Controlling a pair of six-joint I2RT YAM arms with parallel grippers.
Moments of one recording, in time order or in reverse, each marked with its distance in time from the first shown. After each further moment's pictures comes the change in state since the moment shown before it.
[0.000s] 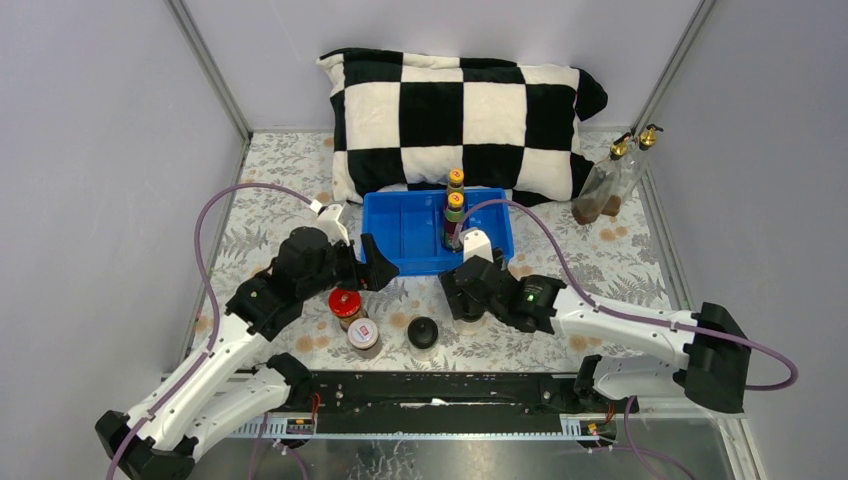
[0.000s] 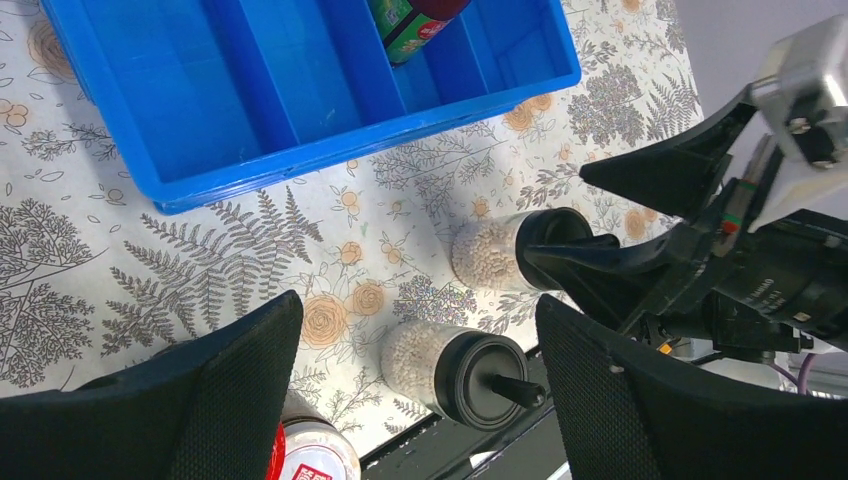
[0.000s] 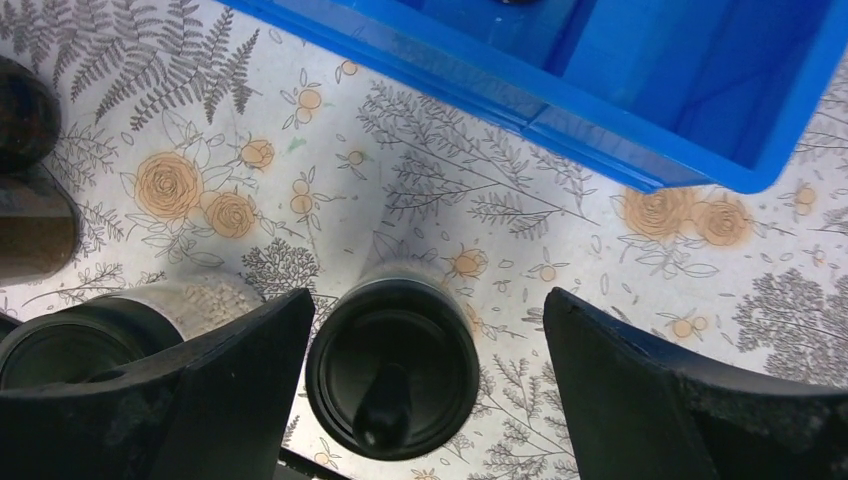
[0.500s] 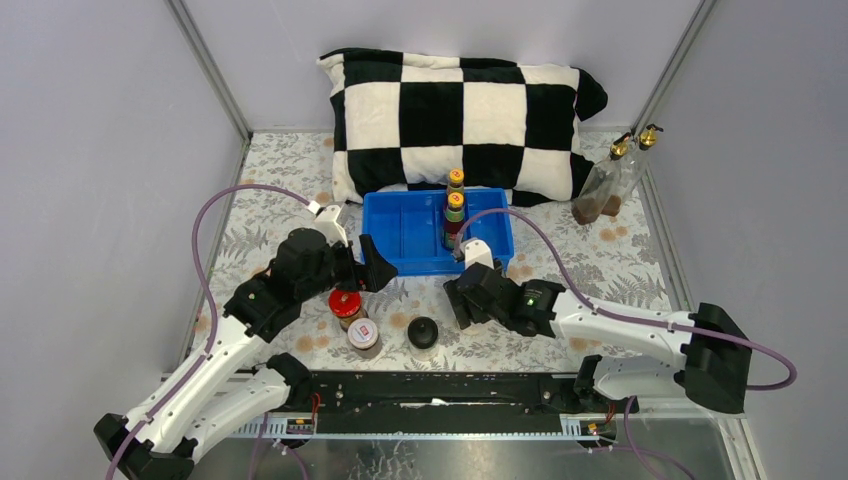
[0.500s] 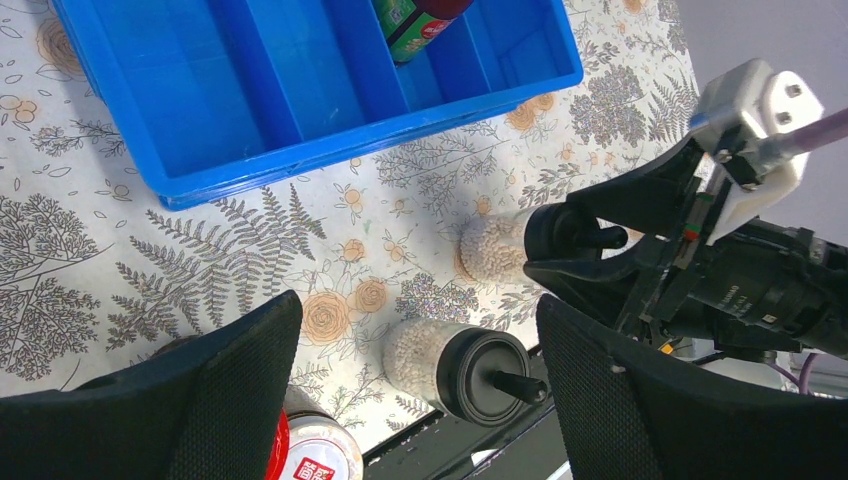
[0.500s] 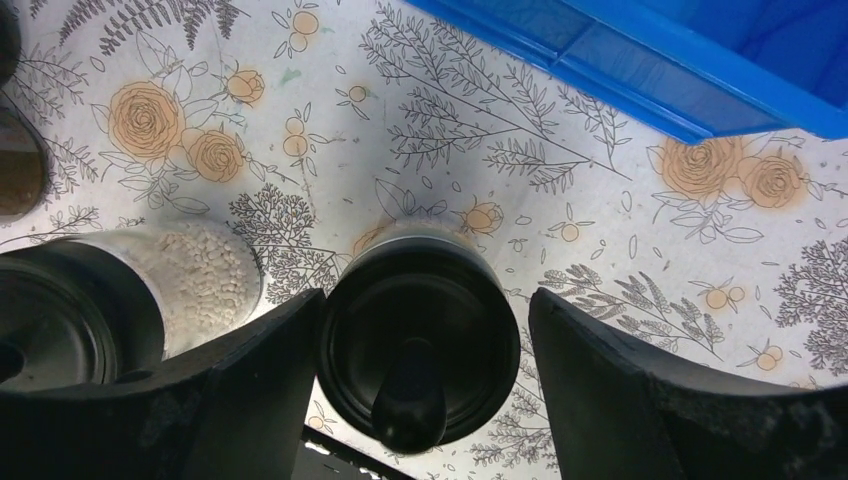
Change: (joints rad) left arm 0.000 -0.020 0.000 -0.016 -0.007 0.000; right arm 0.002 0.027 -0.048 -0.005 -0.087 0.019
